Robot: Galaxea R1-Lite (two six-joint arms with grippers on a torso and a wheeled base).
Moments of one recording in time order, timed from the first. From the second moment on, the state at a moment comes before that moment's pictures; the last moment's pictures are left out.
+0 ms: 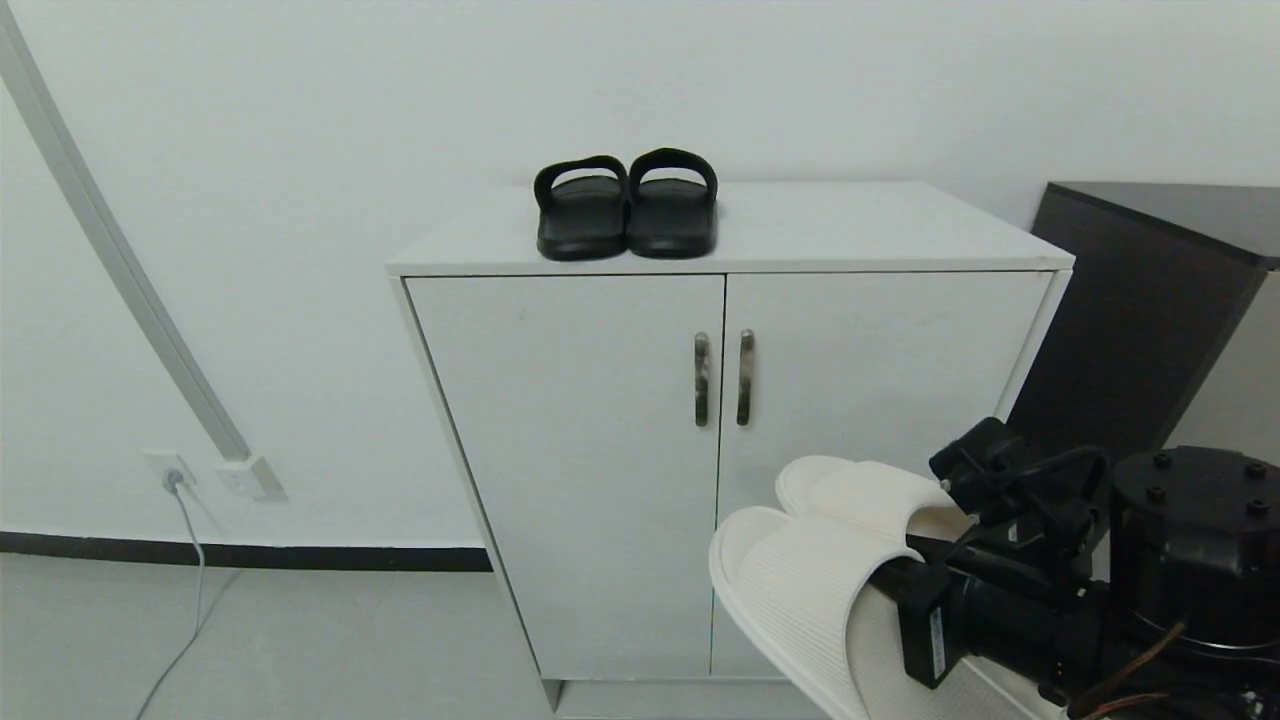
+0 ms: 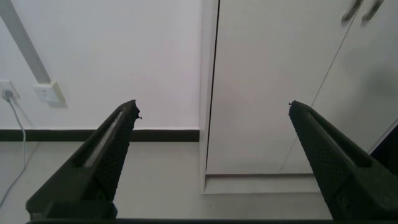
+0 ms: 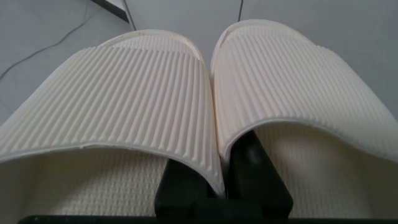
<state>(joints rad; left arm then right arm) 0.00 0.00 0.00 0.00 0.01 -0.02 0.81 1.51 -0.49 -0.73 -0.14 0.05</state>
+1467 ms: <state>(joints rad) -0.01 0.37 -0.33 -0.01 -0.38 -0.07 0.82 1.53 -0.47 -0.76 -0.10 0.05</state>
